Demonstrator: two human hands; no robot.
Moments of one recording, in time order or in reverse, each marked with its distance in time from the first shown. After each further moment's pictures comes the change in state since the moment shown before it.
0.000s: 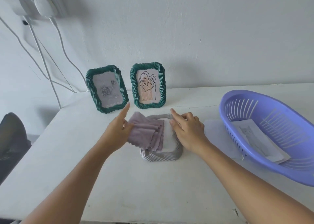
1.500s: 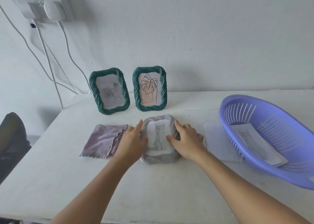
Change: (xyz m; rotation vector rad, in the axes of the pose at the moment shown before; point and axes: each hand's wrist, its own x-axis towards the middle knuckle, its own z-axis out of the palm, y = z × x) left_hand -0.028 0.018 0.045 0.185 -0.031 -0.014; right_hand -0.020 -0.015 -0.001 -0.027 -0.173 0.093
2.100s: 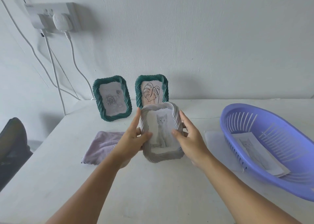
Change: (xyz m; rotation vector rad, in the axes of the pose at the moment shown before) left_hand 0.012 0.012 -0.031 -0.940 -0.198 0.006; right_hand -0.003 -0.014 -0.017 0.906 0.131 -0.124
